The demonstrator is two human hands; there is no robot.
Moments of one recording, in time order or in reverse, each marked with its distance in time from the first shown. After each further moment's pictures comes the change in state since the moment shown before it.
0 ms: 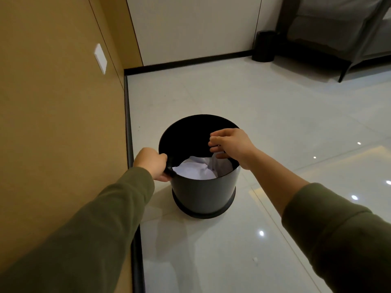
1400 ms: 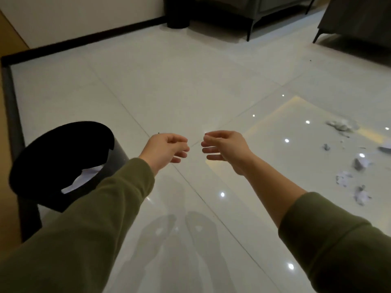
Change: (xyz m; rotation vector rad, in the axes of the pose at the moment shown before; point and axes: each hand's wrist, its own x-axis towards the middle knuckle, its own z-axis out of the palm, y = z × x) left_hand -0.092 0.091 0.241 -0.110 -0.526 0.342; right_hand -0.108 0.128 -0.195 0.326 0.301 0.204
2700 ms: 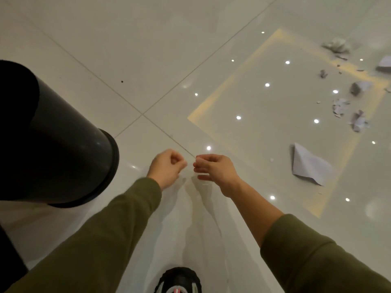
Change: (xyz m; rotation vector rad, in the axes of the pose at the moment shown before) left_hand -0.004 -0.174 0.080 0.282 -0.145 -0.148; right_hand -0.030 0.197 0.017 0.189 0.164 0.358
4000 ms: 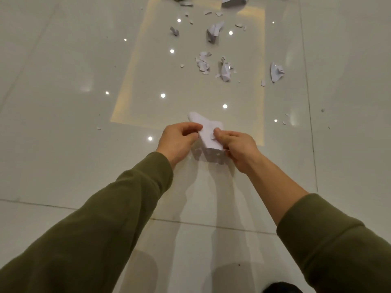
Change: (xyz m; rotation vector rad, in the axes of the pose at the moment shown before) left_hand 0.018 0.161 0.265 0.042 -0.540 0.222; right_hand -0.035 0.023 -0.283 0.377 0.670 0.077
